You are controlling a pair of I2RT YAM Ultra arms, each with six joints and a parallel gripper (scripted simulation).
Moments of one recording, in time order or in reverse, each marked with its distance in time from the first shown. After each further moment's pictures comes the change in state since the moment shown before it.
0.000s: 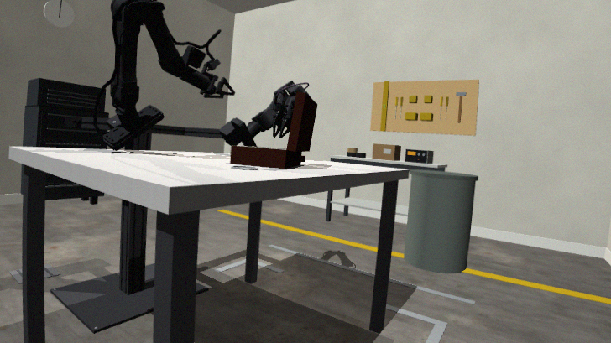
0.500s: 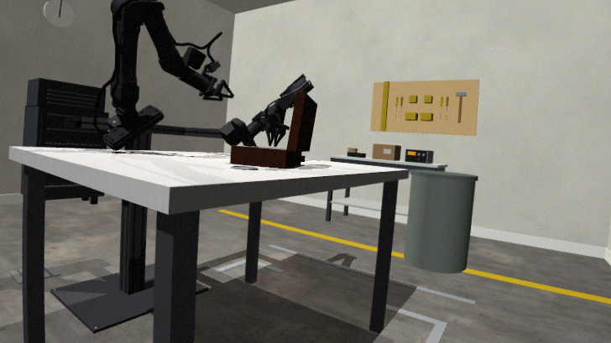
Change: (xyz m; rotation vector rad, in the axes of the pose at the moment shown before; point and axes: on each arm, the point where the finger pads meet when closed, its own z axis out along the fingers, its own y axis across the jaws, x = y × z) left arm -0.006 -0.001 0.048 -0.023 0.319 -0.134; right arm 0.013 -0.001 0.000 0.011 0.052 0.000
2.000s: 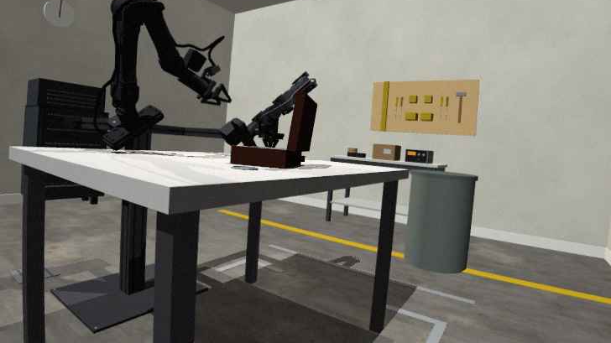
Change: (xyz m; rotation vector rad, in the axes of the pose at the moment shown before) left arm -0.004 -0.005 0.042 -0.062 0.140 -0.034; right arm 0.021 0.001 -0.001 0.004 0.084 0.000
